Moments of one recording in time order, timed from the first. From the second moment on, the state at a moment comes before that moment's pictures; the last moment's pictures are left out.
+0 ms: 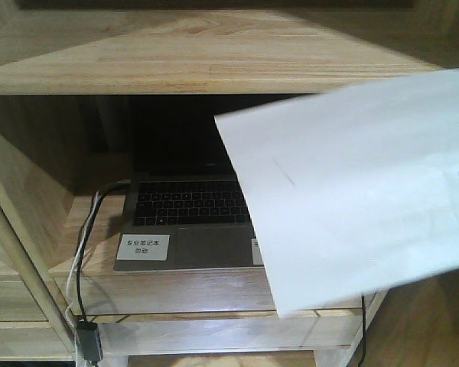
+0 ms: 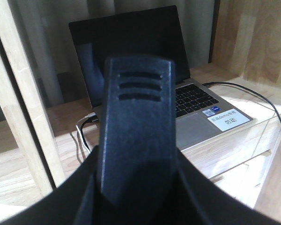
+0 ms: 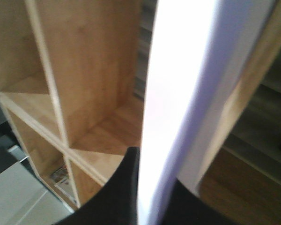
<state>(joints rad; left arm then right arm) -0.36 0.14 -0.44 -0.09 0.66 0.12 0.18 0.72 -0.09 -0.30 -1.13 1.46</state>
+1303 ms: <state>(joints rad) -0.36 0.14 -0.44 -0.09 0.66 0.12 0.18 0.39 0.01 -0.29 -0.79 1.49</state>
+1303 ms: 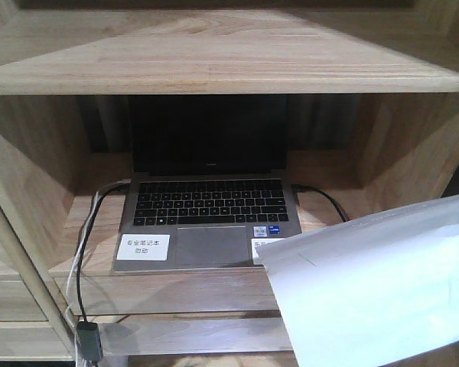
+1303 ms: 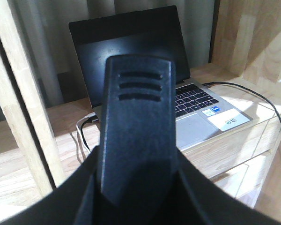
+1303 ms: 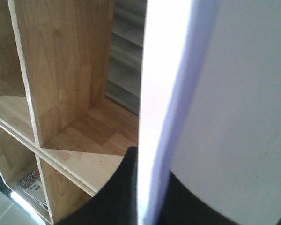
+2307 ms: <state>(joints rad) -0.36 0.14 -0.44 -0.09 0.66 0.12 0.18 0.39 0.01 -0.29 -0.79 1.49</state>
